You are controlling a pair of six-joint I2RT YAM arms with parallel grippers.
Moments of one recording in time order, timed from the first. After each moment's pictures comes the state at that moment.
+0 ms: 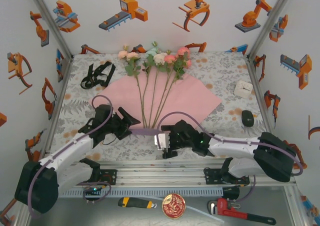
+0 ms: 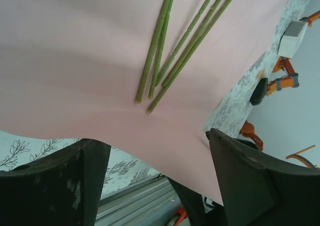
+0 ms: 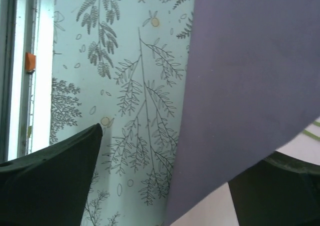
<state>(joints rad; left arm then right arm) -0.46 1.01 0.44 -0.18 0.24 -1.14 1.03 1.26 0.46 0.19 -0.26 -0.64</state>
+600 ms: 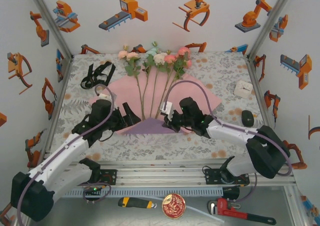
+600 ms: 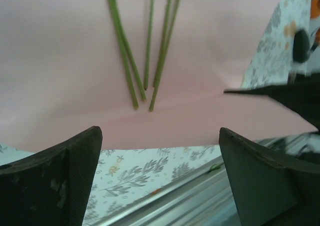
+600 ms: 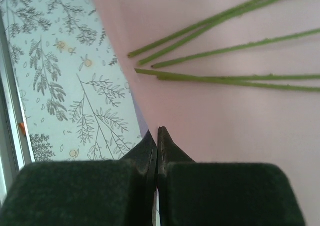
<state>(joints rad) -0.58 0.86 0.57 -0.31 0.13 -0.67 0.73 1.39 0.67 0.11 -0.49 -0.29</state>
